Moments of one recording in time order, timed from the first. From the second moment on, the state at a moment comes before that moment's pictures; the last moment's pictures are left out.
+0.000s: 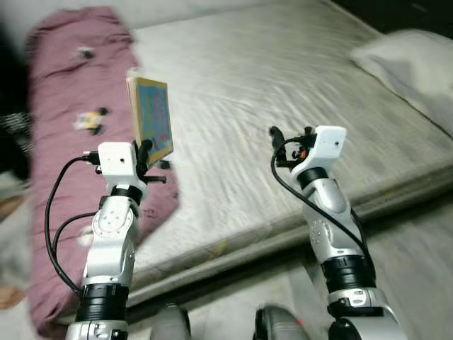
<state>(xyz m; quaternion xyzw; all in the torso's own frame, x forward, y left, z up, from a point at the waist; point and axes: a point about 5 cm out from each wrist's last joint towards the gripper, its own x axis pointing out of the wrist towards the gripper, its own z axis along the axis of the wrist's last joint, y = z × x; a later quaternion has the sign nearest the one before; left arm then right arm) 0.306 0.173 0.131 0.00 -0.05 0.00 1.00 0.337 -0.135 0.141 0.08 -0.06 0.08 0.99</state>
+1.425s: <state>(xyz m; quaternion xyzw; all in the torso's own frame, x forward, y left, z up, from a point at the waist) 0.290 0.180 0.105 0.05 0.00 0.00 1.00 0.325 -0.149 0.118 0.06 -0.03 0.03 1.00</state>
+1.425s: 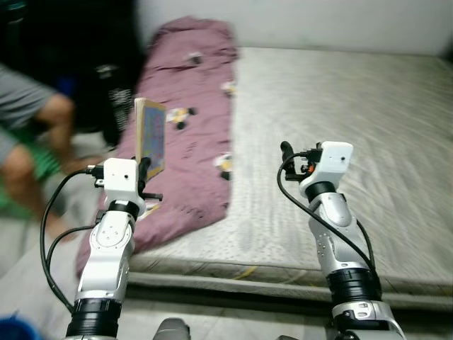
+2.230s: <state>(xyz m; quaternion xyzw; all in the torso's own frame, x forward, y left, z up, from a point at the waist) 0.289 0.184 0.111 0.04 -0.02 0.01 1.00 0.323 -0.152 0.114 0.07 -0.02 0.02 1.00</state>
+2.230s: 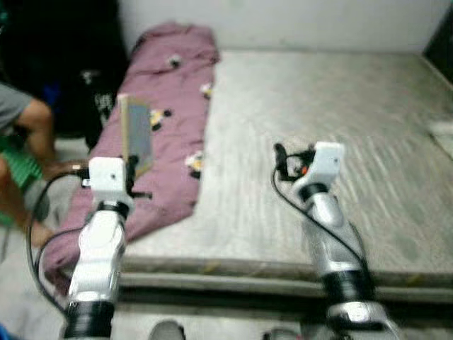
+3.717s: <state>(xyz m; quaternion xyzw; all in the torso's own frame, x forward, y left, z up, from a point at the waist) 0.290 0.173 0.113 0.01 -0.03 -0.02 1.00 0.323 -0.156 0.114 0.06 -0.02 0.03 1.00</state>
